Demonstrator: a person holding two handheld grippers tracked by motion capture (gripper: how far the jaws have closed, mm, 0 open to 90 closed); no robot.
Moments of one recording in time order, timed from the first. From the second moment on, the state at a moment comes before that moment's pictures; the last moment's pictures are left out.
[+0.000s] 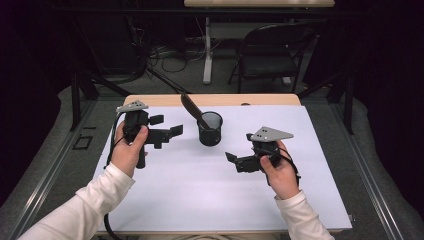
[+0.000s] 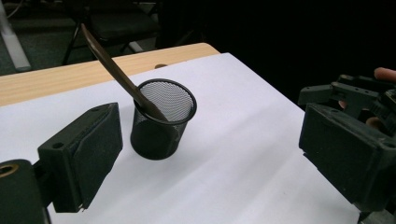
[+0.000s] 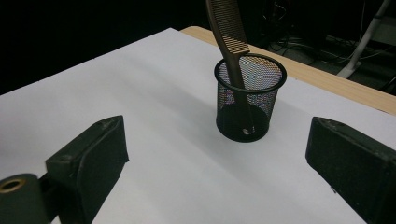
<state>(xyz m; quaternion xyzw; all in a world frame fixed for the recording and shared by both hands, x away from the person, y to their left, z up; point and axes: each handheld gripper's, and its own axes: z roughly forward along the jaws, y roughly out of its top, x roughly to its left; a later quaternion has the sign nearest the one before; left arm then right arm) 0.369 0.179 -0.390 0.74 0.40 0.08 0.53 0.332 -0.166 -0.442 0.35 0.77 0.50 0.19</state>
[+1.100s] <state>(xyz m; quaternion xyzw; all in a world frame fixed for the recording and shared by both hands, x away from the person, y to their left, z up) 0.344 0.204 -0.429 0.75 0.37 0.09 0.54 0.325 -0.171 -0.448 0.35 0.78 0.48 0.21</state>
